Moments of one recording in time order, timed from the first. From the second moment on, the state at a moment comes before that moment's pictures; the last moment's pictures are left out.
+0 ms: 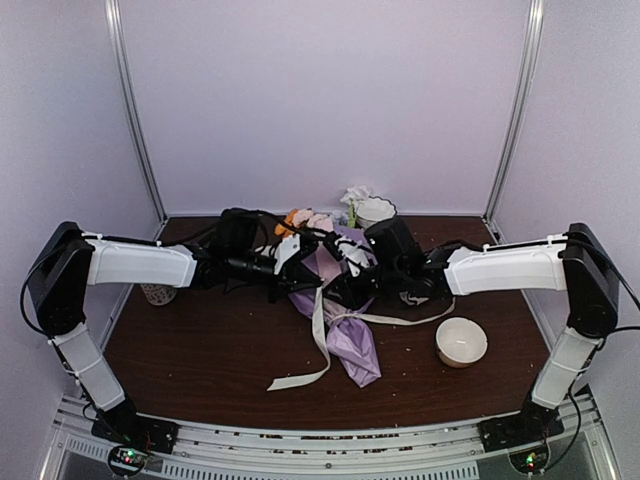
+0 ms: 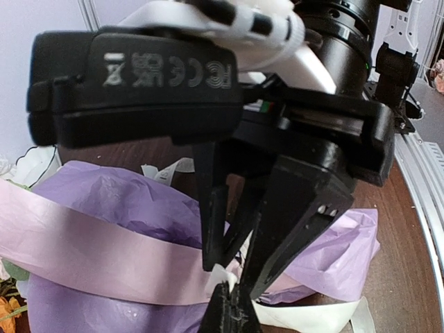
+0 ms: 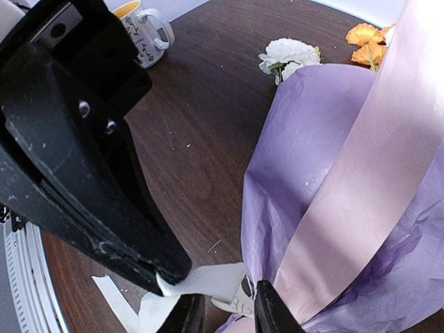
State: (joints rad) left arm -0.71 1.71 1.06 0.14 0.66 0.43; right arm 0.85 1.73 1.14 -0.01 -0.22 0.16
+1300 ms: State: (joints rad) left arm -0.74 1.71 1.06 0.16 0.59 0.35; right arm 0.51 2.08 1.53 -0.87 0.14 0.00
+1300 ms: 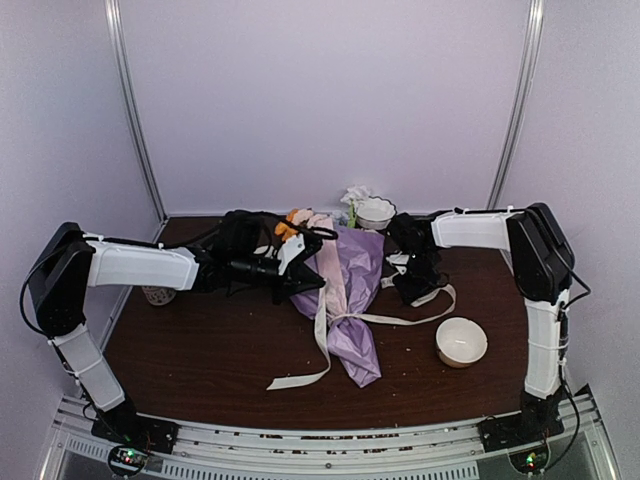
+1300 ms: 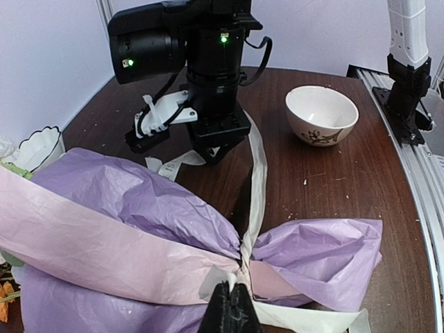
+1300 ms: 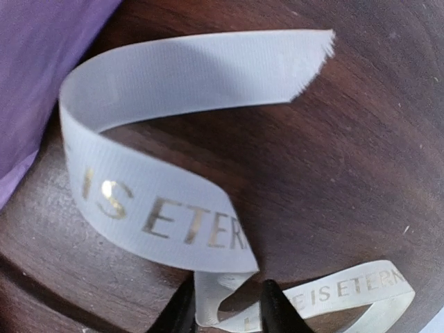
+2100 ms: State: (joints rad) left arm -0.79 1.58 0.82 0.34 0.50 0.40; right arm 0.80 1.77 1.67 -0.44 -0.52 0.35
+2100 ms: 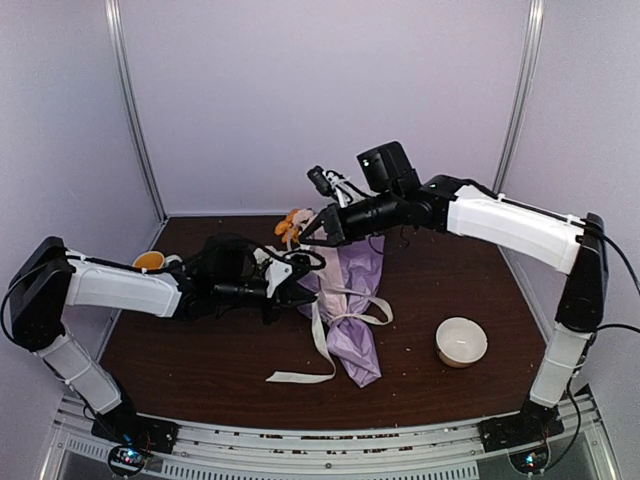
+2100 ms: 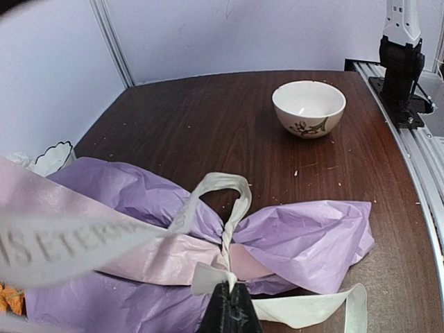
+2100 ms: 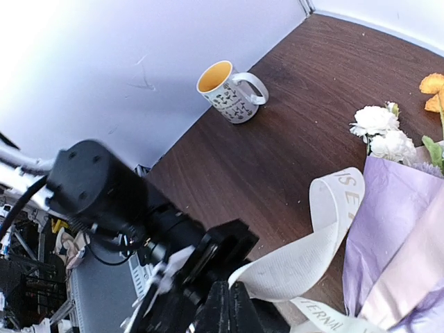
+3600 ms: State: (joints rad) left arm -0.72 1.69 0.85 0.61 0.48 0.18; right arm 0.77 1.76 1.26 -0.07 -0.38 0.24
